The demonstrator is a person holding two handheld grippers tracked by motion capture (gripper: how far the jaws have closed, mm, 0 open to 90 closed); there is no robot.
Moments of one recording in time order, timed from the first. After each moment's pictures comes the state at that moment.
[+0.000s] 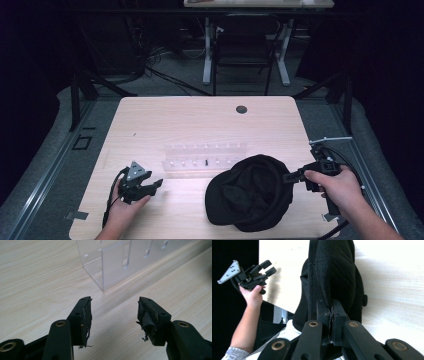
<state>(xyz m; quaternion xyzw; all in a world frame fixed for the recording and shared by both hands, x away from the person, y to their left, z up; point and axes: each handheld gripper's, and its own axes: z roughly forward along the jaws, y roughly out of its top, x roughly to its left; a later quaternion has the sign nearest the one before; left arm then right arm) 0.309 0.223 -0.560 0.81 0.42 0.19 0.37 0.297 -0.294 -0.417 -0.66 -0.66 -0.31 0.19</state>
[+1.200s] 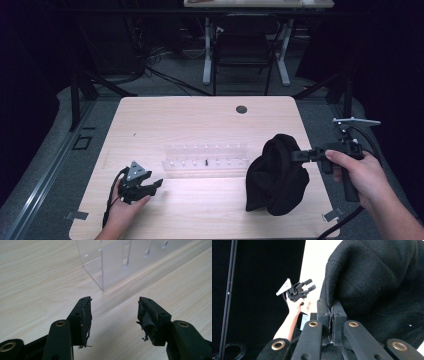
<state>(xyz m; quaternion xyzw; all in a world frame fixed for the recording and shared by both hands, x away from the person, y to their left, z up) 0.309 0.223 -0.560 0.81 0.42 0.19 0.37 0.298 -0.317 -0.356 -0.62 -0.62 -0.43 0.22</state>
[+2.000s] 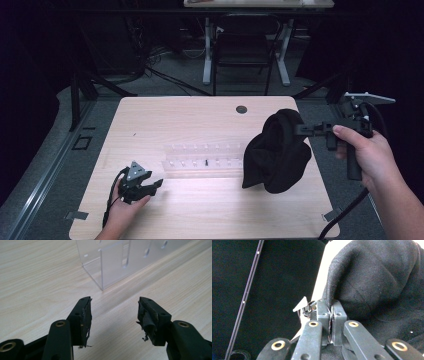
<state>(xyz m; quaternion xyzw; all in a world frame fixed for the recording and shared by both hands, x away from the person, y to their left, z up) 0.309 0.223 -0.560 0.81 0.42 0.19 0.37 0.316 -0.315 -0.309 -0.59 -0.61 -0.49 0.19</state>
